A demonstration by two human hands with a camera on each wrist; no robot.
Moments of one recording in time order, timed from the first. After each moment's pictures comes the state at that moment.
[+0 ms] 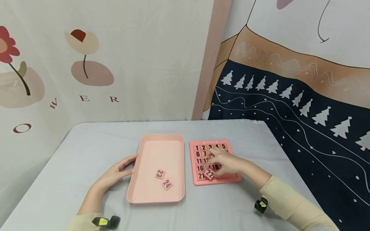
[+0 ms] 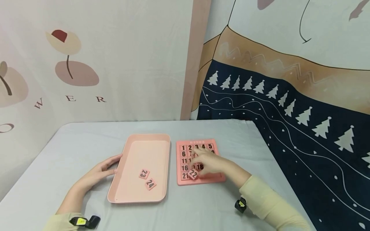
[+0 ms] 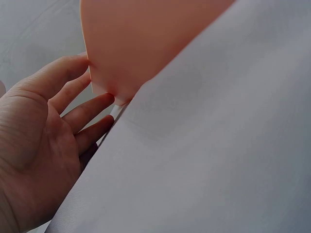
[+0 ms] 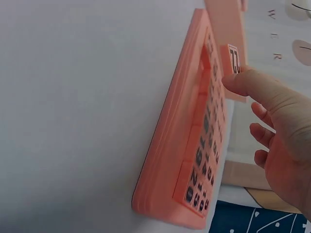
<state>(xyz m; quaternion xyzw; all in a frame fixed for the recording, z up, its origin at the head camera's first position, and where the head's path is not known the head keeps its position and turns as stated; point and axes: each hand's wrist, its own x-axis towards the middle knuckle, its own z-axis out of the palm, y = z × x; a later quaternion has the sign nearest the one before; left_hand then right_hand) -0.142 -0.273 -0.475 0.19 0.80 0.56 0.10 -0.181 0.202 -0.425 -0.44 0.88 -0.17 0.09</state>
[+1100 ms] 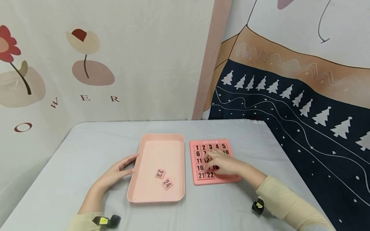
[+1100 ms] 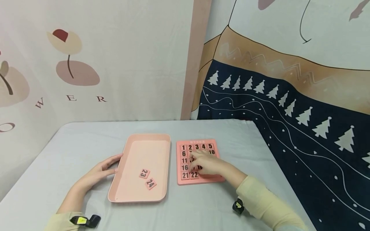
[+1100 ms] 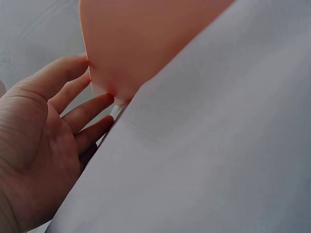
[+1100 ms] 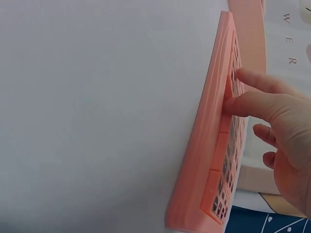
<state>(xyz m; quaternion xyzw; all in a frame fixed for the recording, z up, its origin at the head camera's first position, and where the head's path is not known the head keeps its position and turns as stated) -0.141 -0.272 -0.476 0.19 0.80 0.56 0.10 -0.183 0.195 -0.441 -0.47 0.87 -0.14 0.06</state>
